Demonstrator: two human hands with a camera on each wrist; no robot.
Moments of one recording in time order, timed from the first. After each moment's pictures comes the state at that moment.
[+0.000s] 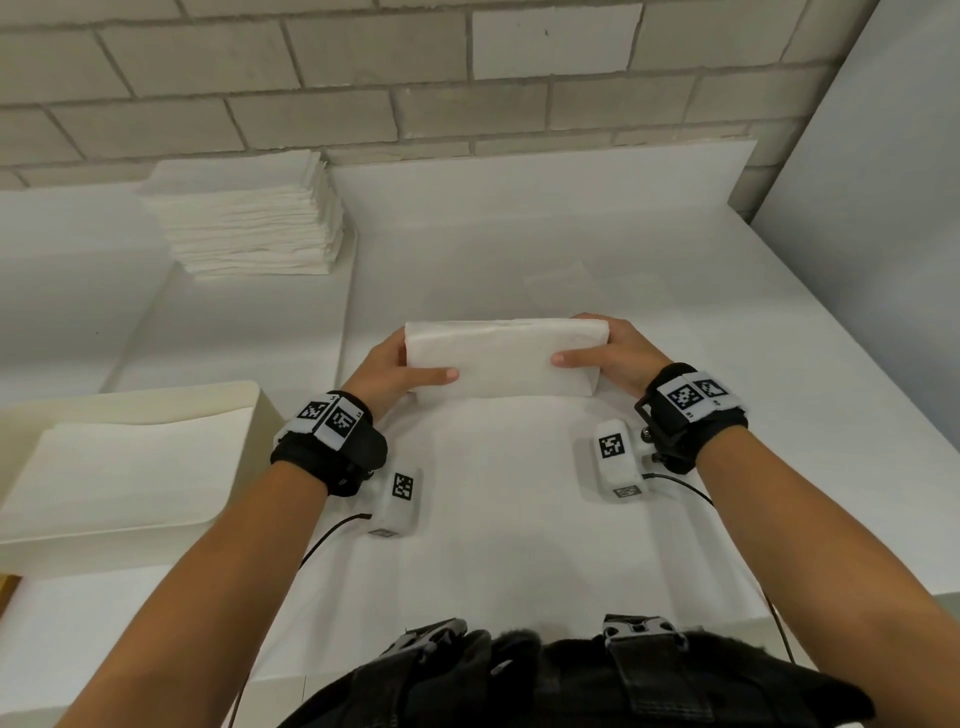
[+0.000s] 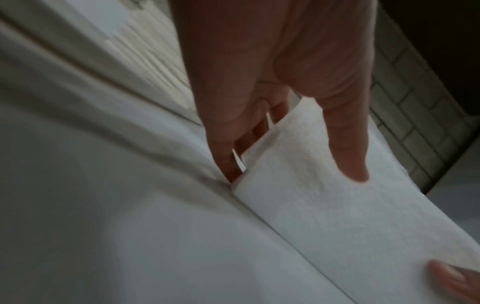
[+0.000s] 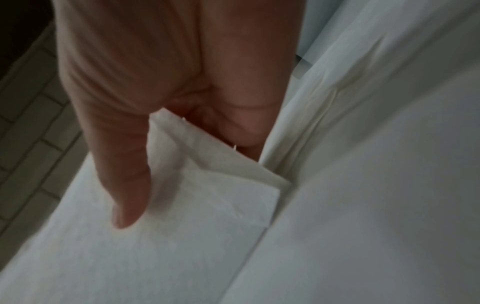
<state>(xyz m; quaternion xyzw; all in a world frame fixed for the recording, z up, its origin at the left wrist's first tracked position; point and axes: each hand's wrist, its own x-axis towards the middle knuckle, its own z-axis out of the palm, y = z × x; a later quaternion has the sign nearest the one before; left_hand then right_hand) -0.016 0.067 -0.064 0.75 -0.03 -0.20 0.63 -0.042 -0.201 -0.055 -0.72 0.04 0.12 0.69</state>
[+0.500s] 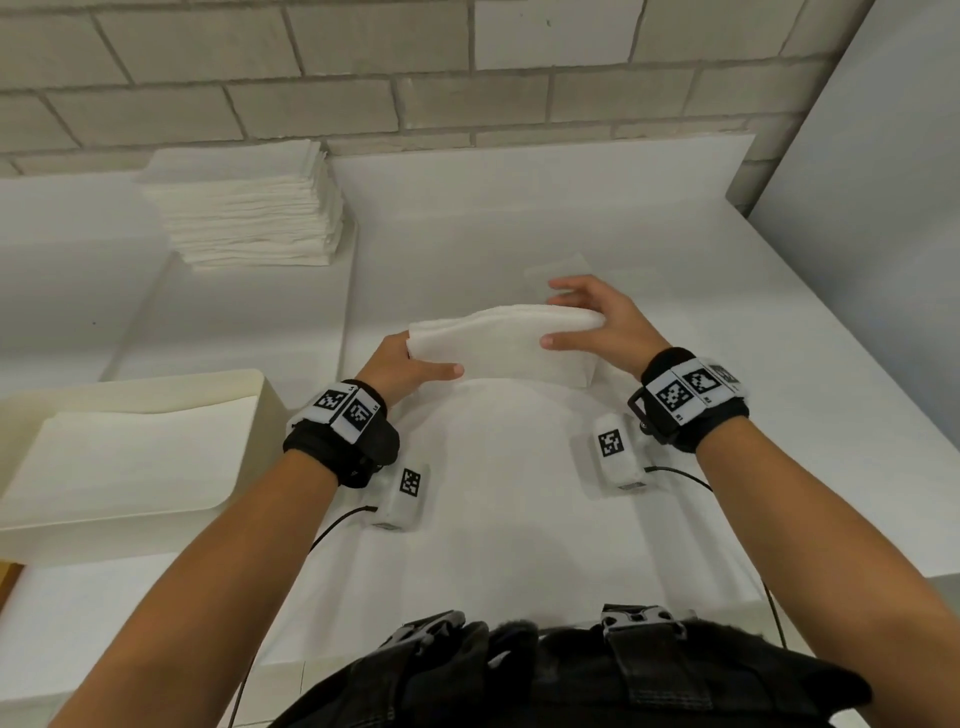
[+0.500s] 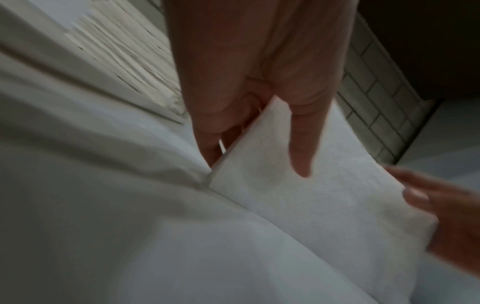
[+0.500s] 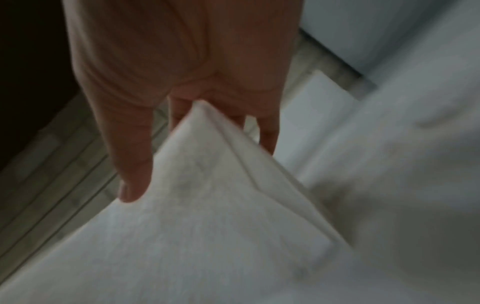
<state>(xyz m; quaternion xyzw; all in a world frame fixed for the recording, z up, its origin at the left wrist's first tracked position) -0.017 0.061 -0.065 0.78 -0.01 -0.16 0.60 -0.047 -0.189 -0.033 -0.84 -0.01 0.01 0.55</state>
